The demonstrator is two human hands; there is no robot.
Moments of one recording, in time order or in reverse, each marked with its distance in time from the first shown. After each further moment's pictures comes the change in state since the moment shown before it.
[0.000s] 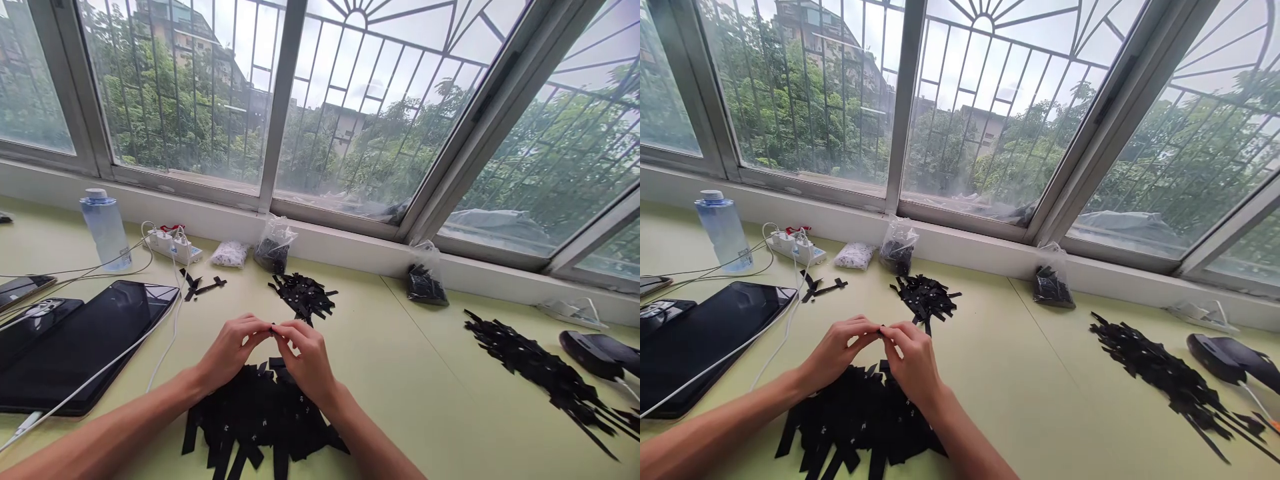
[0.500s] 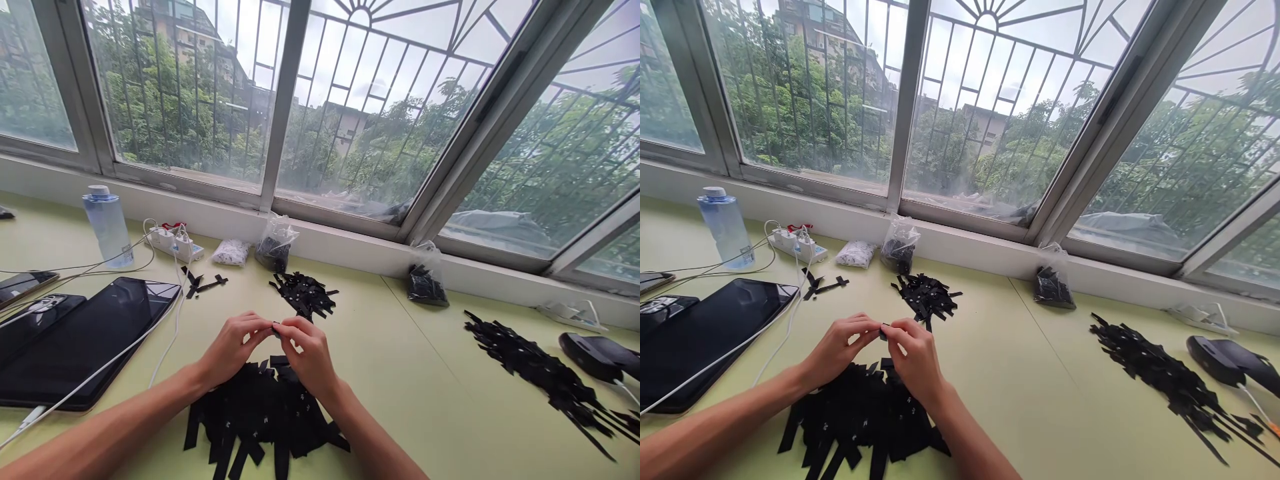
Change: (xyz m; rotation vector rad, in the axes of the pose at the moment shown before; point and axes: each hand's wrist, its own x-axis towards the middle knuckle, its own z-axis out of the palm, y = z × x) left_hand 0.000 -0.001 -0.001 -0.015 -0.004 0.021; right_hand 0.003 0.003 -0.004 -0.002 0.005 -0.060
